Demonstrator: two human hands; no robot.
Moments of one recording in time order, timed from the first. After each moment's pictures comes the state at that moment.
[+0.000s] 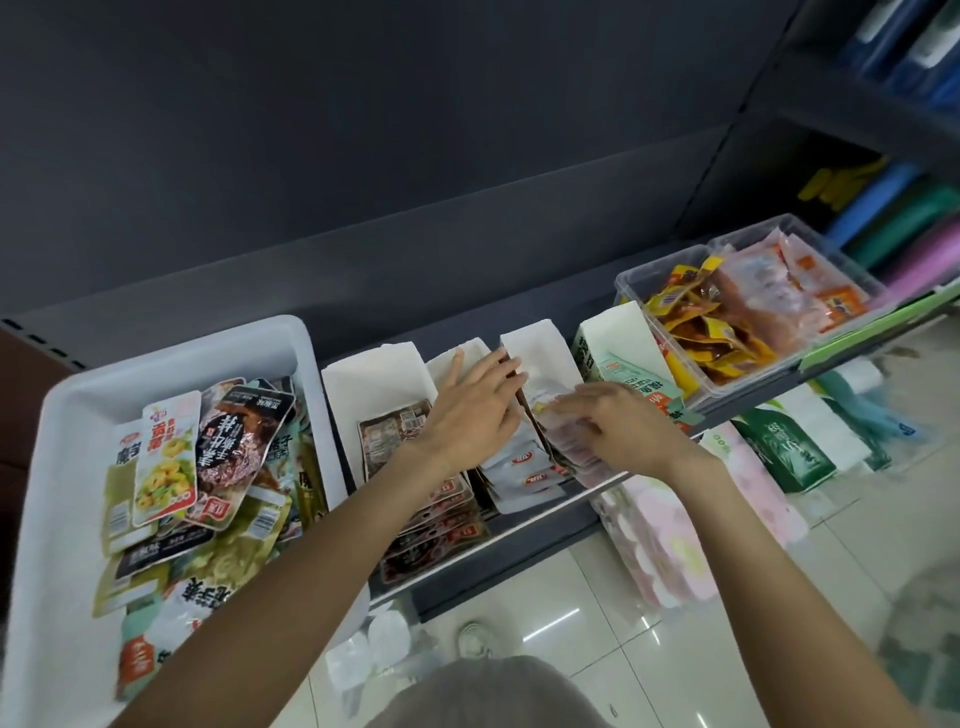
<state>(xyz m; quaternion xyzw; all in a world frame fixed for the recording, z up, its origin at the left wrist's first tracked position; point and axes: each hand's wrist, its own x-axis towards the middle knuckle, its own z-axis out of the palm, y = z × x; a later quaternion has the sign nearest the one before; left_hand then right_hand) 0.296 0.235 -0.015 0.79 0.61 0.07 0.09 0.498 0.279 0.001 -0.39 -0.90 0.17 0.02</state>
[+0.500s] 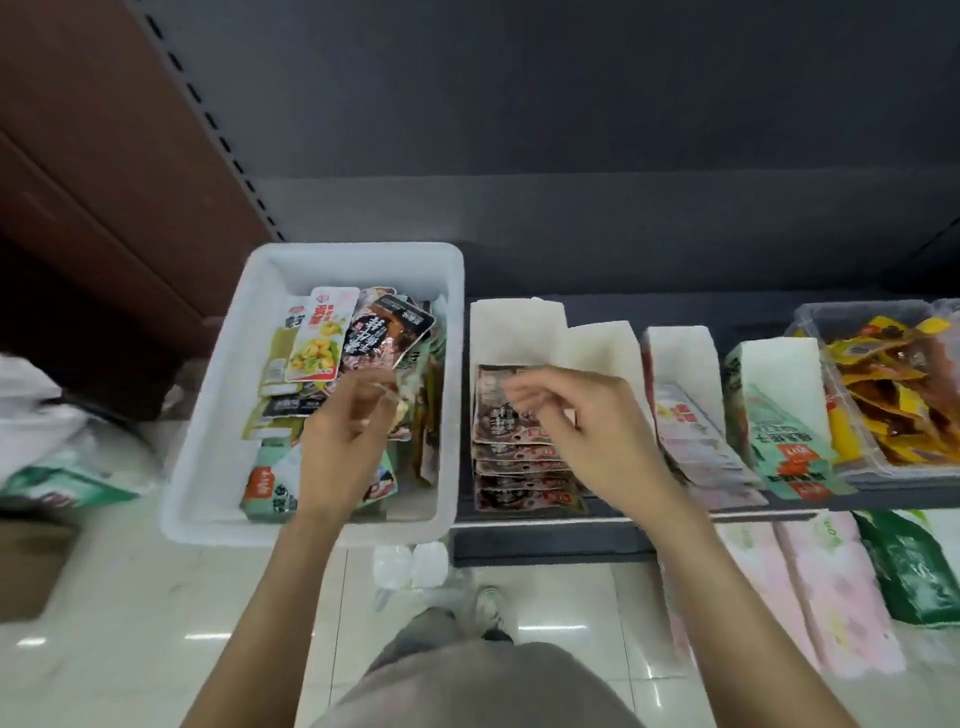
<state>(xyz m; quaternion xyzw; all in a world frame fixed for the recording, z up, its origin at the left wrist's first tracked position) 0.198 0.051 0.008 0.33 0.81 0.46 0.12 0.380 0.192 0.059 -0.23 -0.86 0.40 0.22</state>
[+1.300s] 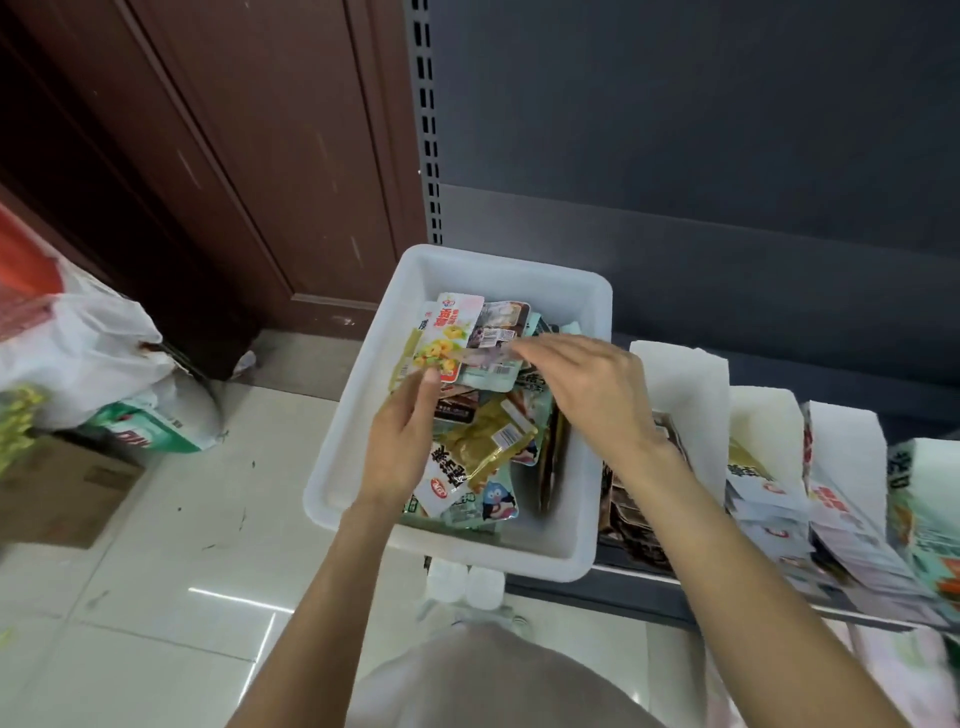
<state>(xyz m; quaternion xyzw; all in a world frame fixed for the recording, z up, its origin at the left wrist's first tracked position) 0.126 0.002 -0.002 0.17 0.79 0.55 0.21 0.220 0.179 0.021 -0.05 -0.94 0.05 0.33</state>
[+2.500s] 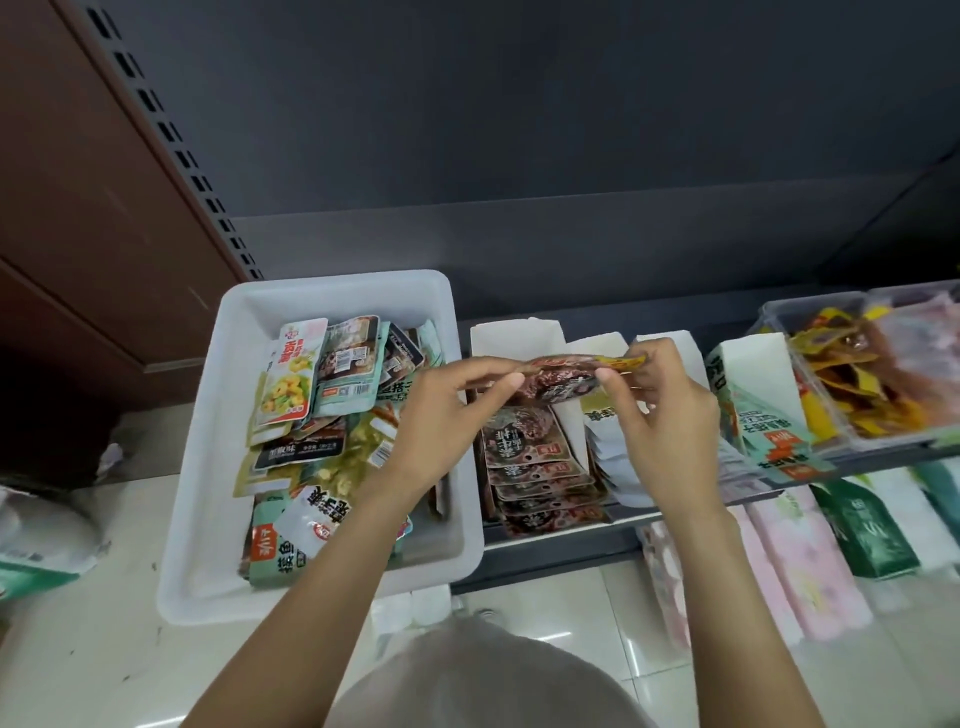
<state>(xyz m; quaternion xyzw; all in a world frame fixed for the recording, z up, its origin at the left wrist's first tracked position) 0.200 0.119 0.033 0.51 0.62 0.54 0.25 0.381 0.198 0.045 -0.45 -0.79 0.19 0.37</state>
